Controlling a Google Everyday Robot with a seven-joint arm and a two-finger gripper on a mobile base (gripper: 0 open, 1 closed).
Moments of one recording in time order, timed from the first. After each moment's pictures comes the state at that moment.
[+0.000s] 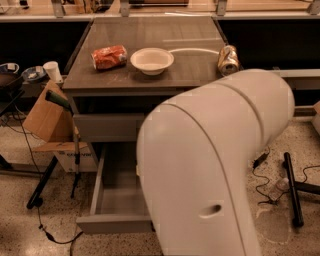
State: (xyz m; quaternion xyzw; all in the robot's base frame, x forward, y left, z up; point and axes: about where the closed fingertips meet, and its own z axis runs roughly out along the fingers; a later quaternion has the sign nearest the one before) arm 0.614 0.050 0.490 -0.08 0.95 0.16 0.27
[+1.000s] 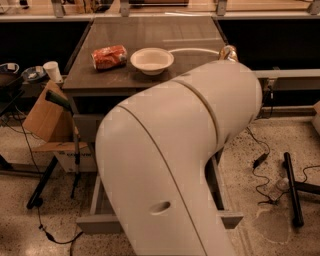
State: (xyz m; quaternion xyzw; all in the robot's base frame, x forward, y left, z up) arm 0.666 0.083 0.515 0.00 0.95 0.16 0.27
